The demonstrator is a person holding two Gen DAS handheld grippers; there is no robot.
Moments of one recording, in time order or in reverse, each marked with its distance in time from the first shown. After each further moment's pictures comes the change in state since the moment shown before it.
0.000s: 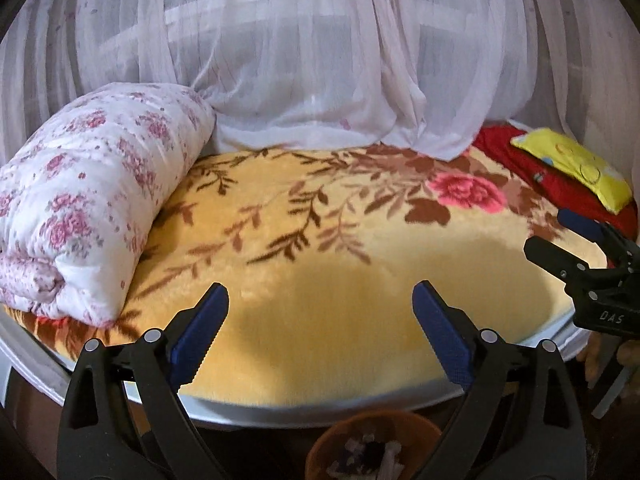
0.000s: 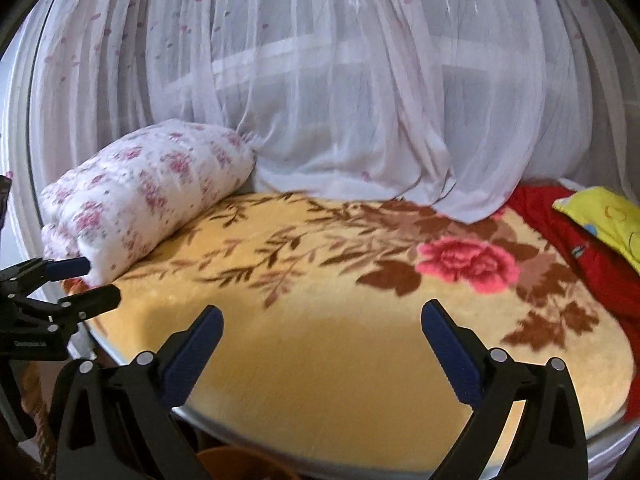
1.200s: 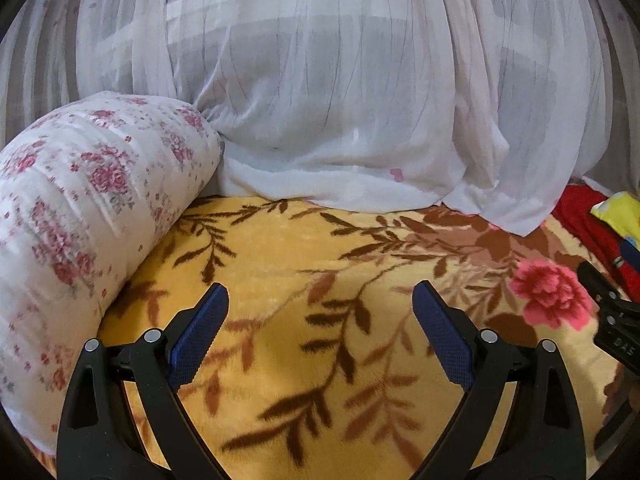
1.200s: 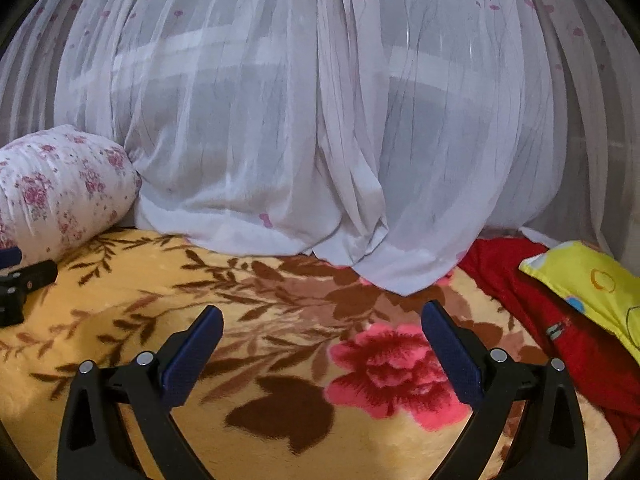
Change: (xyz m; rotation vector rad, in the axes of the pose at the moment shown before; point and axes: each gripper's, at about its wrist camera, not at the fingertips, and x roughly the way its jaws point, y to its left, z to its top) left arm 0.186 0.021 0.112 -0.081 -0.094 0.114; right arm 0.169 -0.074 0.080 -0.031 -0.093 -0.329
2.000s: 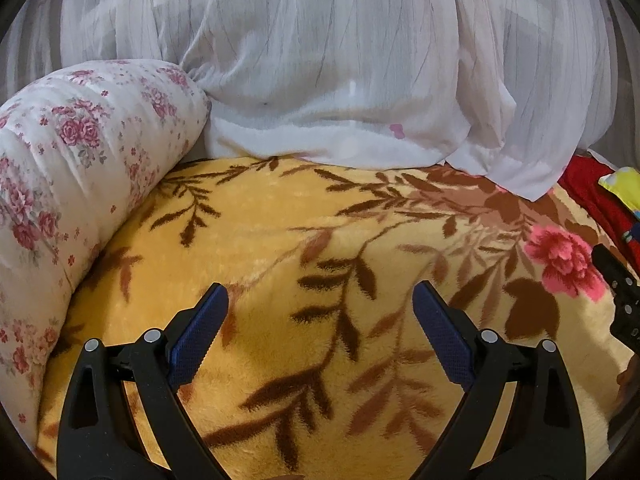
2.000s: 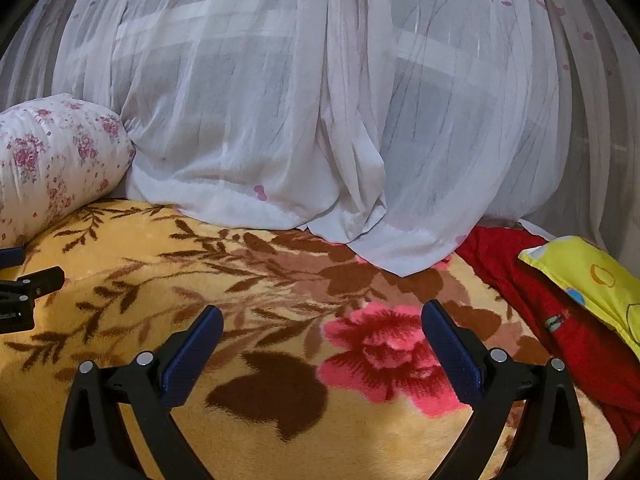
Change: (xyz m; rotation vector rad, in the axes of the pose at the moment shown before) left arm 0.038 0.002 -0.031 -0.001 0.104 -0.028; right arm 0.015 0.010 -0.021 -0.060 0.038 -0.038
